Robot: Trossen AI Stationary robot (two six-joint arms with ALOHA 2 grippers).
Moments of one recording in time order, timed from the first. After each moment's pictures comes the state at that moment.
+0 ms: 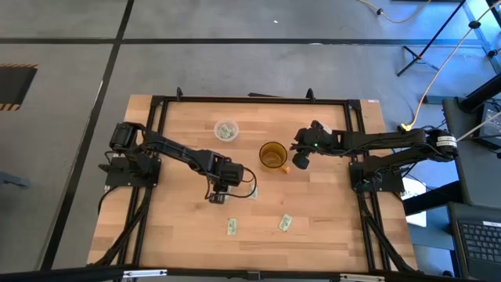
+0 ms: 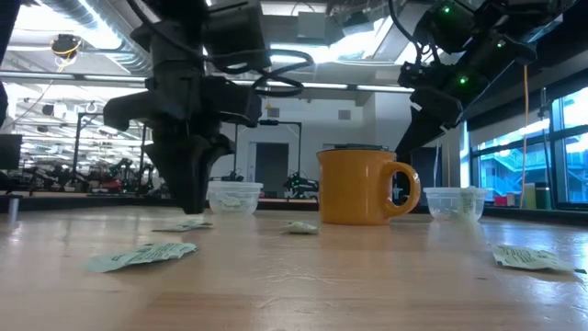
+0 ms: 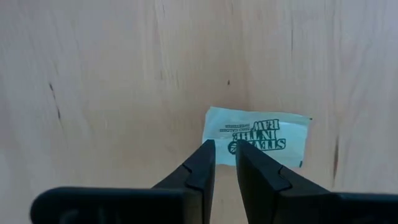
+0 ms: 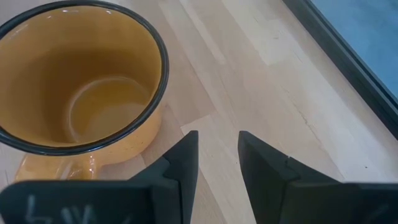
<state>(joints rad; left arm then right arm) -0.11 1.76 1.04 -0.61 0.02 -0.02 -0.17 1.19 0.61 -0.23 0.32 0.12</state>
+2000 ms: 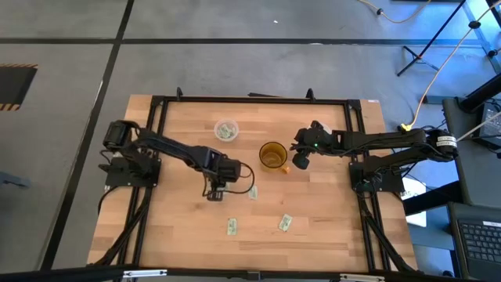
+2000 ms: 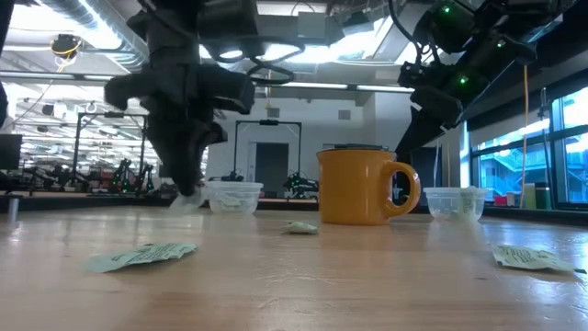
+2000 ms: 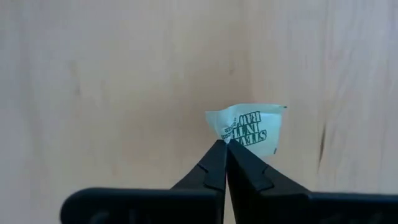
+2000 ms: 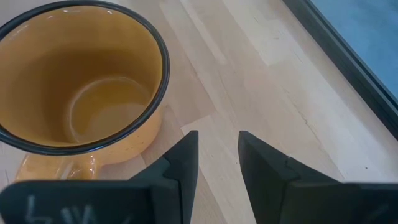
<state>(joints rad) -0.09 1.70 1.03 -0.66 0.03 -0.06 -0.17 1.19 0.61 -0.23 0.32 0.12</state>
